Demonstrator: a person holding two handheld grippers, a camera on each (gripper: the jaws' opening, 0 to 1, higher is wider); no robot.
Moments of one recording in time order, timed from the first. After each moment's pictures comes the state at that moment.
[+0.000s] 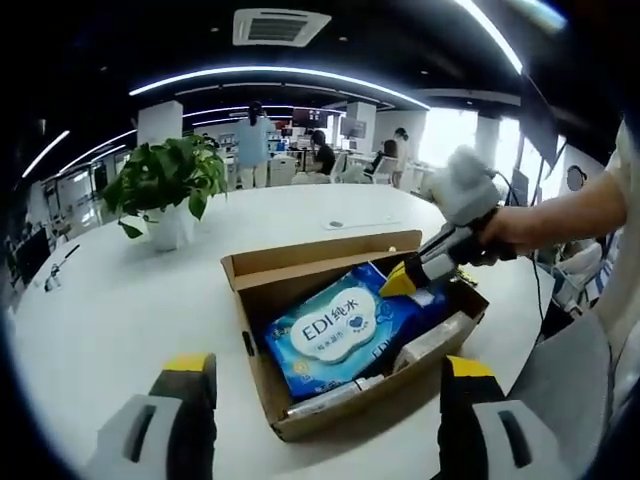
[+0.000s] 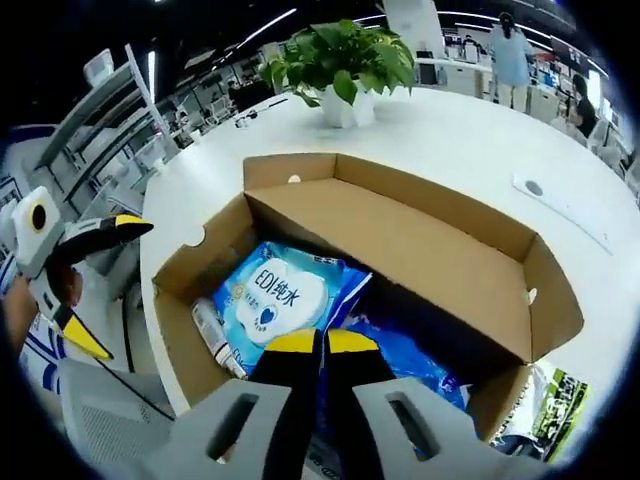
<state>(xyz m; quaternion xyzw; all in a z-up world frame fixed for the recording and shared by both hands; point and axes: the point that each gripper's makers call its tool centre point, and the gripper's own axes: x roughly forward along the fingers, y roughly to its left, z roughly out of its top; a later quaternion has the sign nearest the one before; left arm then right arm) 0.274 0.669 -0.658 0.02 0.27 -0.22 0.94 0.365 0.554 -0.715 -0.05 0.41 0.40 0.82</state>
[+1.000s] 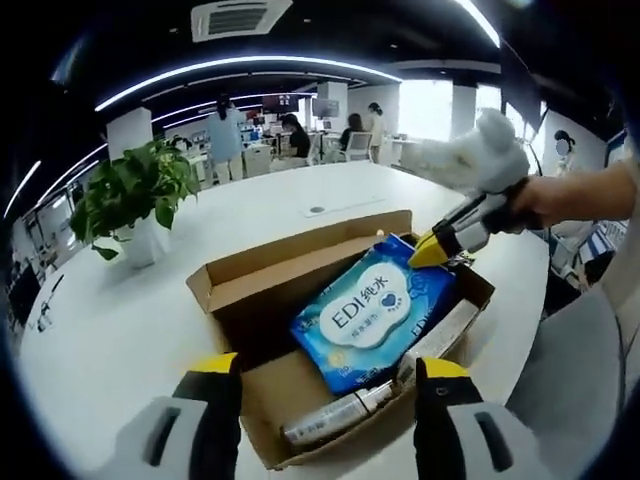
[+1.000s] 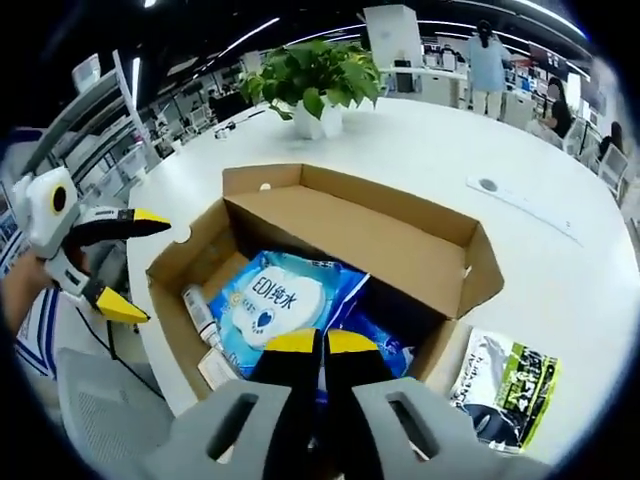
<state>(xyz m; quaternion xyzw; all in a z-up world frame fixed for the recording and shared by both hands) 0.304 0.642 -0.668 0.08 0.31 -0.26 0.91 0.364 0.500 -0.699 -0.05 0.40 0.36 0.84</state>
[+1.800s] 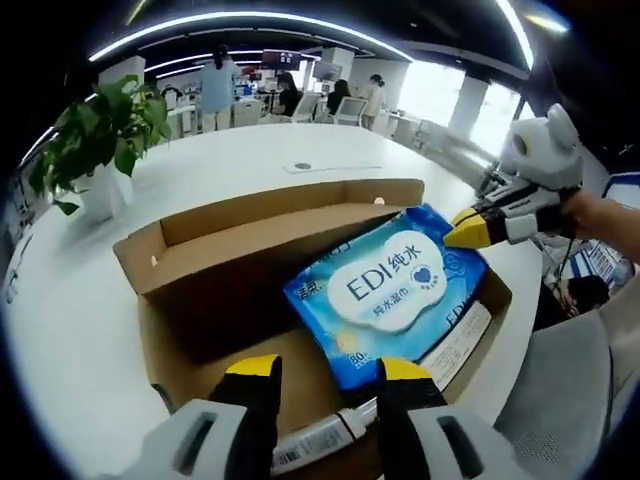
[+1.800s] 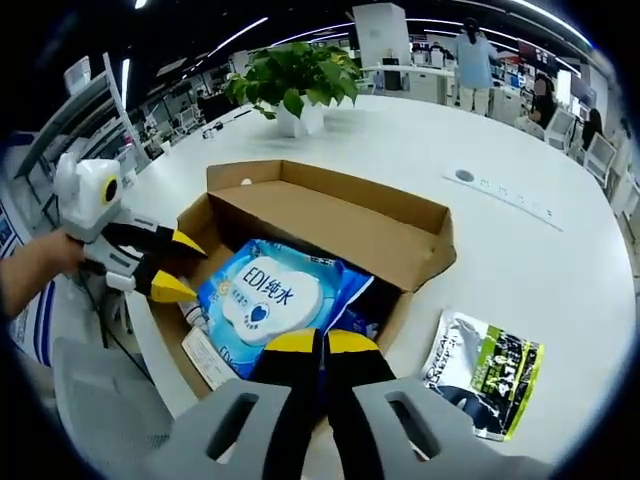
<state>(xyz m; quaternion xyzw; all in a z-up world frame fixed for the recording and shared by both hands) 0.328 0.614 -0.724 0.02 0.41 -0.29 0.87 0.363 0.472 -0.699 -0.06 0.40 0.34 0.85</state>
